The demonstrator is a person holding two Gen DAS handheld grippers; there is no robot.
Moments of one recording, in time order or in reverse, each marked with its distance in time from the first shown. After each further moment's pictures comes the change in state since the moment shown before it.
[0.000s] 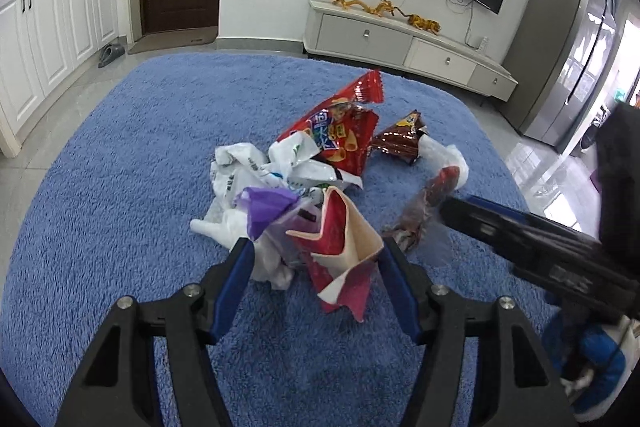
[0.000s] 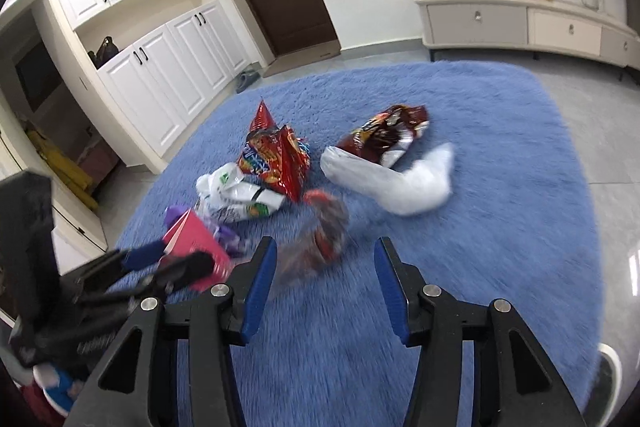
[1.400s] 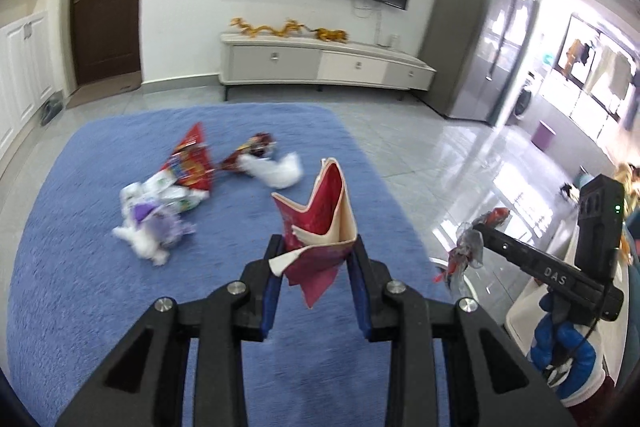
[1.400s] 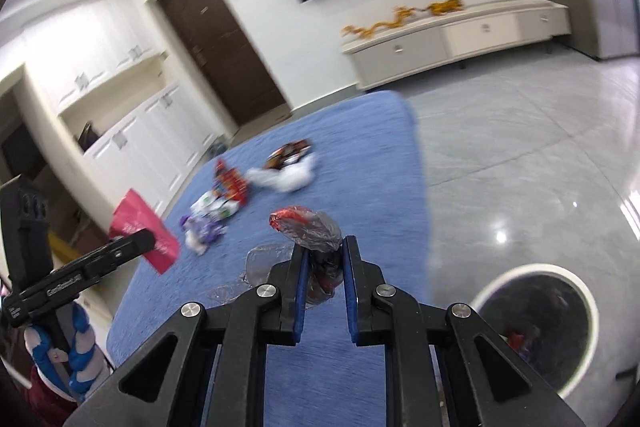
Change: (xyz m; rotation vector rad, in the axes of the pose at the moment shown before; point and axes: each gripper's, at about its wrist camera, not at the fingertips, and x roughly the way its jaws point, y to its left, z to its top) left arm -0.107 -0.116 -0.021 0.208 -0.072 -0.209; right arm -0.187 -0.080 -0.106 0.231 -0.255 -0.086
